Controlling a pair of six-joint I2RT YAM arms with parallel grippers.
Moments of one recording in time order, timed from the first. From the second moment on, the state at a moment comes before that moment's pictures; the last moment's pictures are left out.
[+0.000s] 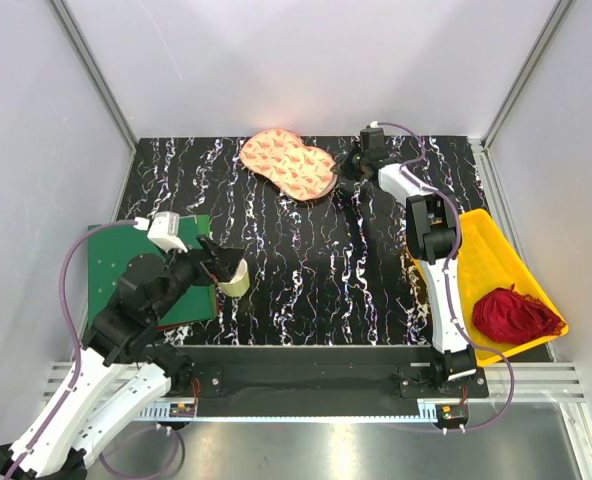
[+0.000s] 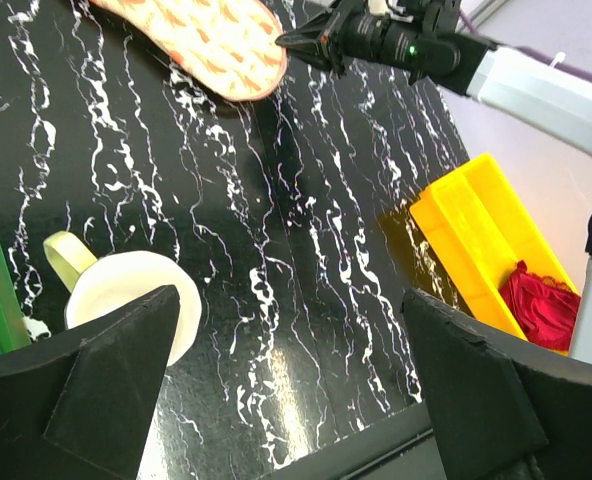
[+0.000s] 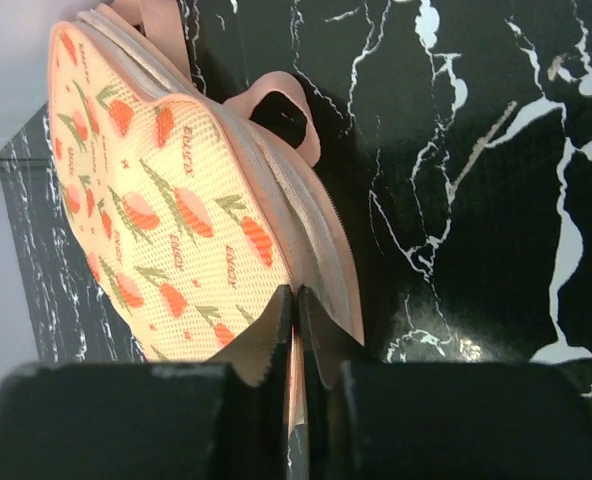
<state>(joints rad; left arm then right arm) -0.56 0.48 0.73 -0.48 -0.09 -0.60 0.26 2.50 2.03 -0.12 -0.23 0.80</state>
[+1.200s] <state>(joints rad) -0.56 0.53 0.73 -0.56 -0.13 -0.79 0.79 1.47 1.00 -0.18 -0.02 0.48</state>
